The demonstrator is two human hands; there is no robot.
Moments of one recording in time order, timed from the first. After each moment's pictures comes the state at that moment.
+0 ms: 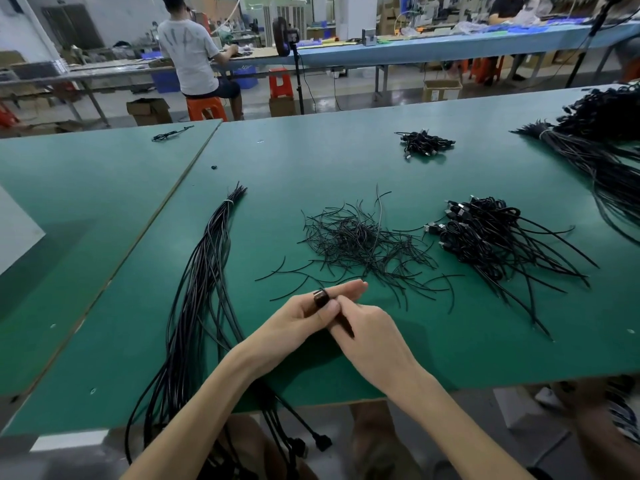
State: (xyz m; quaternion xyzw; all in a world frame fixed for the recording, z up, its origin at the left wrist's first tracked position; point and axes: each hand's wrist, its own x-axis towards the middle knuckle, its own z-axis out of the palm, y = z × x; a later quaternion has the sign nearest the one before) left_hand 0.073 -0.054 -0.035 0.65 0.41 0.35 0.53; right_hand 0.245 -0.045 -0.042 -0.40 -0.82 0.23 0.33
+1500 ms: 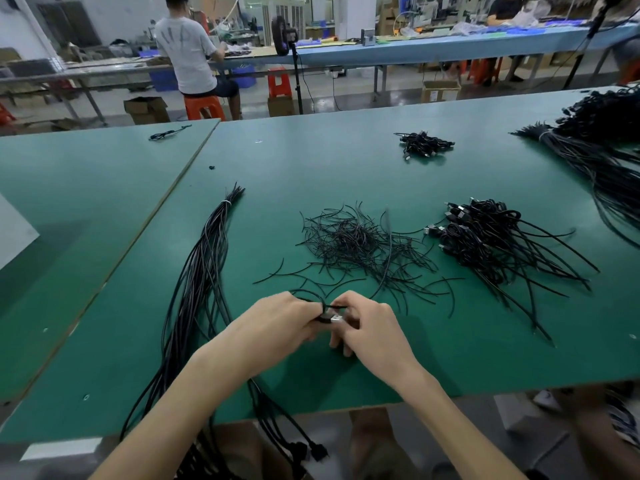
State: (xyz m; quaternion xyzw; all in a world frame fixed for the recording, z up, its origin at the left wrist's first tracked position) left_hand 0.059 -0.057 0.010 0.82 0.56 0.02 0.08; right_hand 0.248 -0.031 -0.046 -0.45 -0.74 0.38 0.32
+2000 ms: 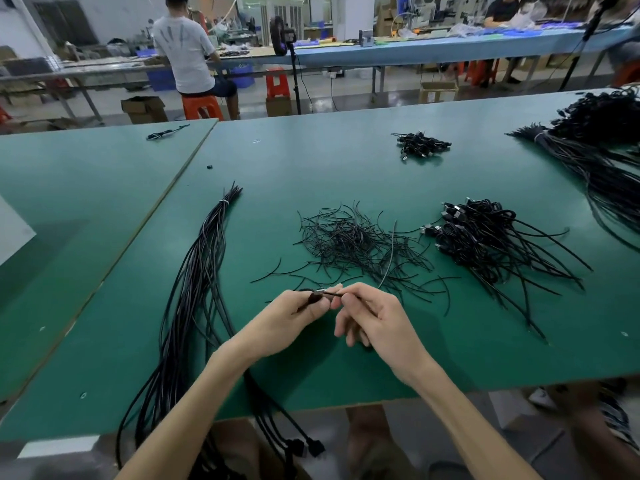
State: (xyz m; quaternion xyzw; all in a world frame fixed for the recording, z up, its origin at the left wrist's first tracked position) left_hand 0.065 -0.045 -0.018 0.68 0.57 0.26 0.38; right_hand 0.261 -0.030 -0.038 -0.32 -0.64 0.55 0.42
